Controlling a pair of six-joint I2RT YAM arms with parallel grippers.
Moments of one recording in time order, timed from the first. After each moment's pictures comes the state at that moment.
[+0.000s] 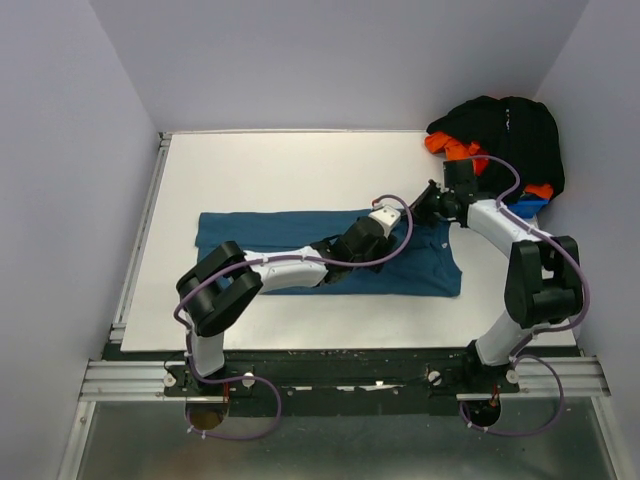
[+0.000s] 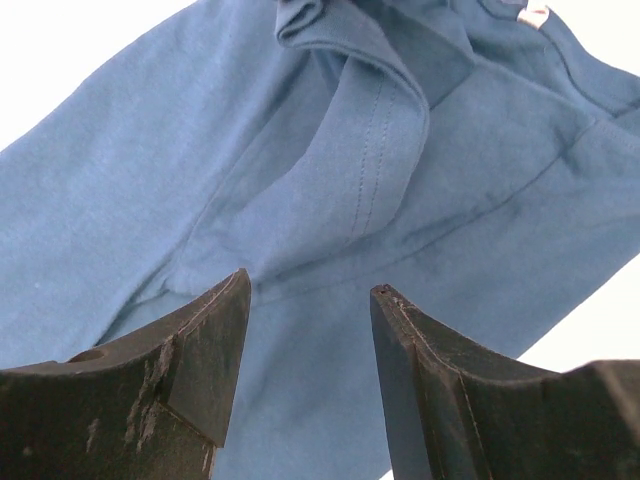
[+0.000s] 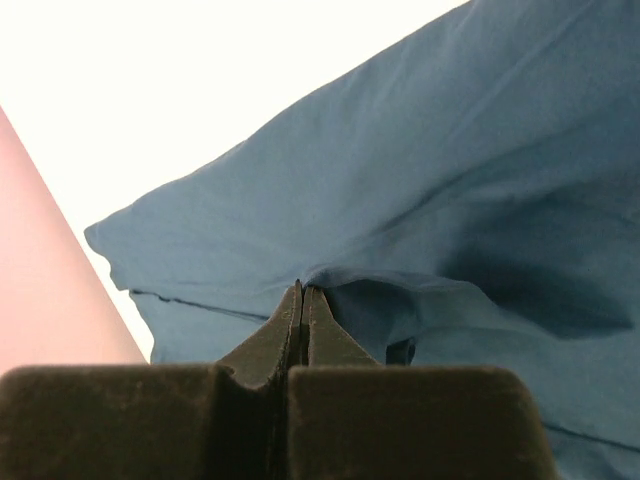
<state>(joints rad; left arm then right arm) -0.98 1.83 1.12 0.13 -0.20 -0.22 0.13 1.65 1.09 -0.30 -0.35 0.82</state>
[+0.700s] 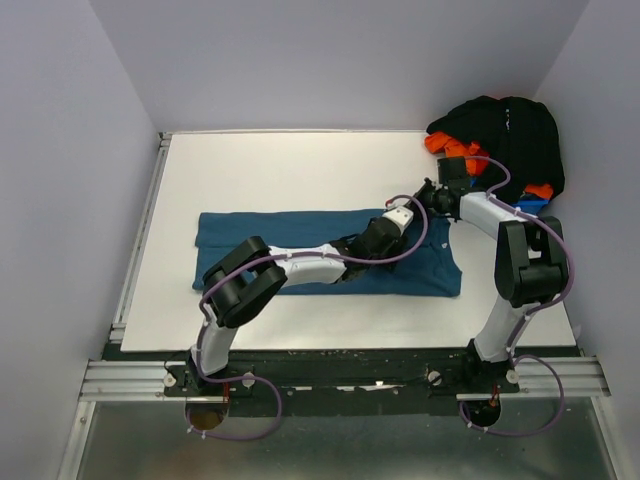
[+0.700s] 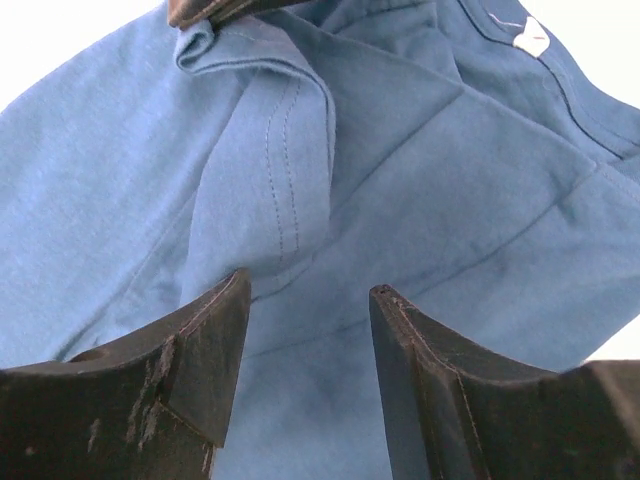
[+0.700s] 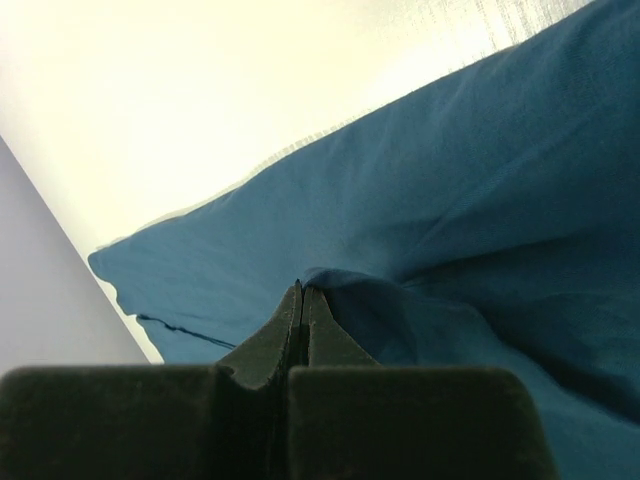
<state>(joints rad) -1.01 1.99 1.26 0.12 -0.23 -0.27 0.12 1.82 1.17 -0.26 -0.37 0.86</state>
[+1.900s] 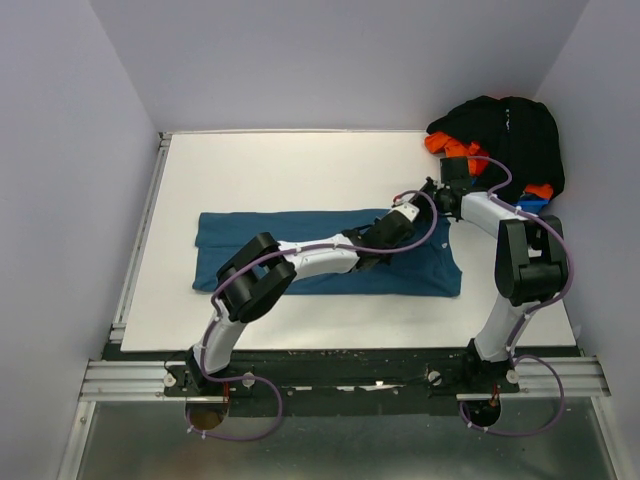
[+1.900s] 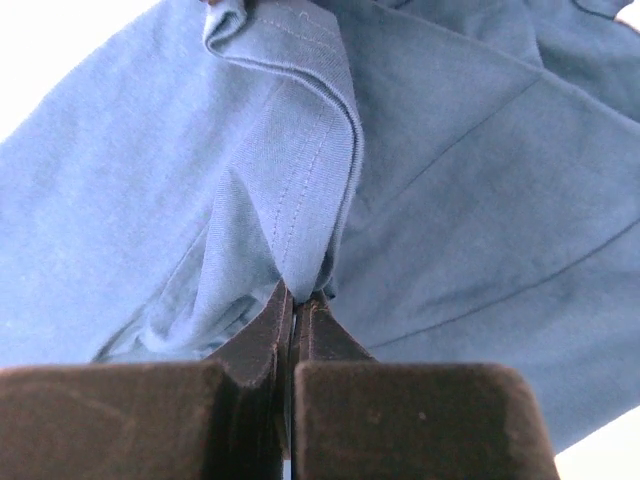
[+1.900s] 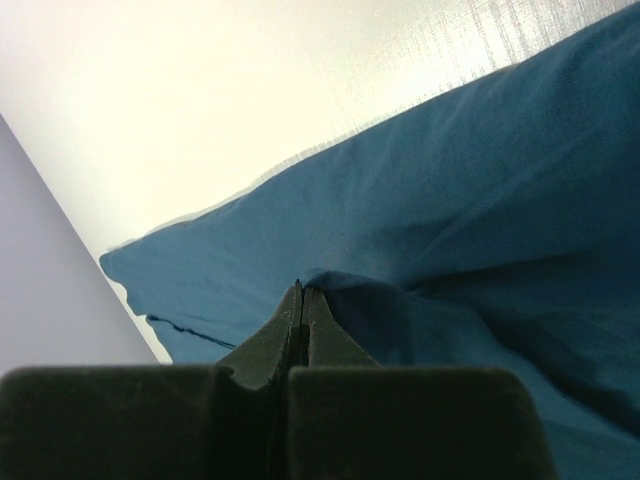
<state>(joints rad) -1.01 2.11 1.49 -0.15 -0.33 -0.25 0.10 1.83 1.17 -0.23 -0.39 0.86</state>
